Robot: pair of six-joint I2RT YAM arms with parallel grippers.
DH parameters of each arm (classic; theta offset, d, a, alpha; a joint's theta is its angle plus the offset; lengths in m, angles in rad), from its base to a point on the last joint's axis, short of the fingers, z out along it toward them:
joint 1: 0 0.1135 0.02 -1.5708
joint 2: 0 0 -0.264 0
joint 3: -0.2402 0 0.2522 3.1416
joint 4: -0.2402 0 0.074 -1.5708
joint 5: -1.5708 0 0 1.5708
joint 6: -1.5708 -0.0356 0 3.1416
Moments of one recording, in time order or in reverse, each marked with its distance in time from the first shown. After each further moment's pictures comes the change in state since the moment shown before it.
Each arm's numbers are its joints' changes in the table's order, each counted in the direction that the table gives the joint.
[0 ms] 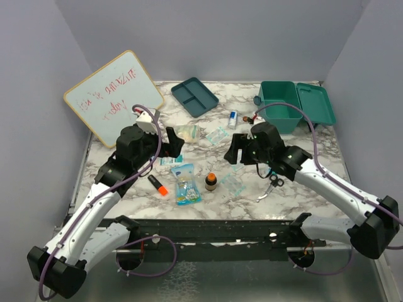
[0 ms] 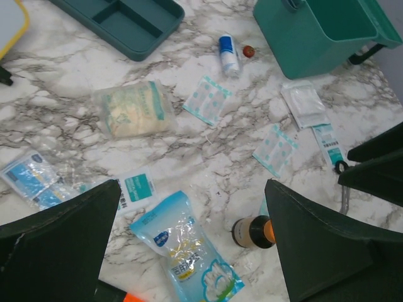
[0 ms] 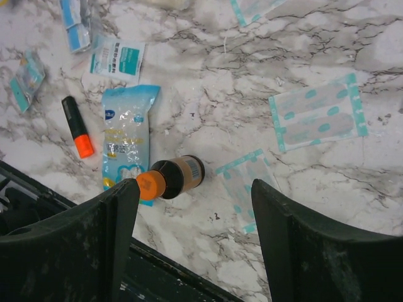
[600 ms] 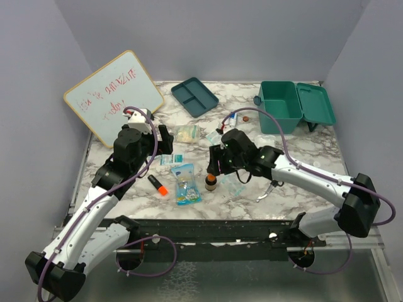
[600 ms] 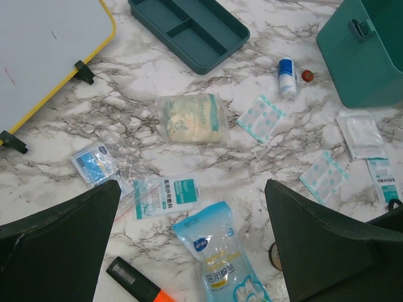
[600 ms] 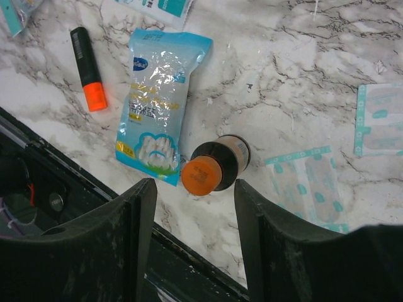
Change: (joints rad) left arm 0.000 -0.055 0.000 -0.047 0.258 -0.018; right arm 0.195 0.227 -0.087 0.026 0.031 0.030
